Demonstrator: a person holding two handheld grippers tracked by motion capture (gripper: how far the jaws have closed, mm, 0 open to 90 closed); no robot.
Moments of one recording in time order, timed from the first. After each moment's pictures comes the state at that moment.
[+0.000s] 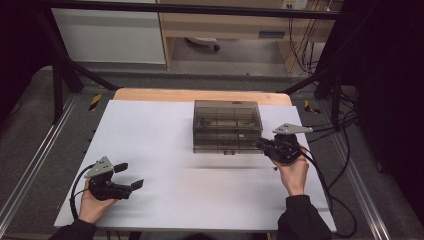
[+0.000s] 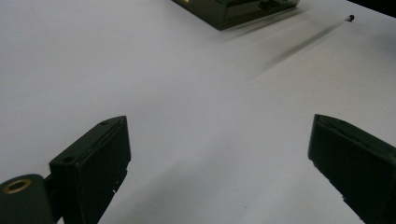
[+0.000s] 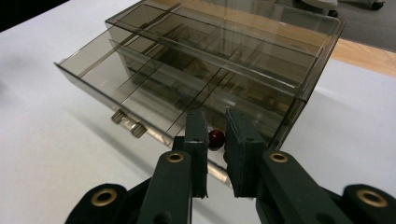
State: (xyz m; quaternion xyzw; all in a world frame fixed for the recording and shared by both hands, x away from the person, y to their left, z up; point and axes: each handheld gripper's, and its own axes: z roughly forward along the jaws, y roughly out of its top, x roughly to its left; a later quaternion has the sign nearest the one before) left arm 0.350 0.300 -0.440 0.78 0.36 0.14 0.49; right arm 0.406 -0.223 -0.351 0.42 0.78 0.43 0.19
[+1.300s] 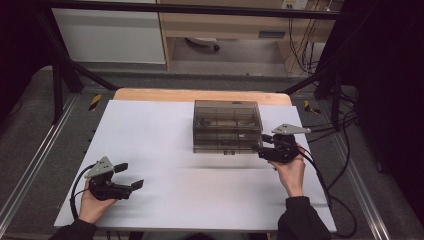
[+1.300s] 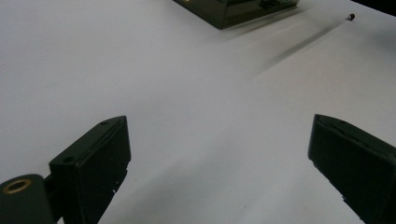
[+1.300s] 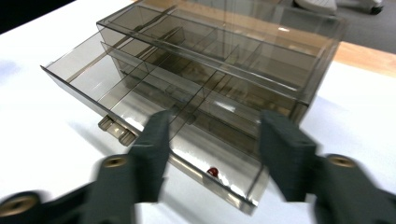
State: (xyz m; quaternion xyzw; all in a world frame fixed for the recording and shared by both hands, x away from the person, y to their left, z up) left arm 0.350 0.299 -0.440 0.78 0.36 0.14 0.49; right arm 0.410 -0.224 -0.361 0.42 0.77 0.44 0.20
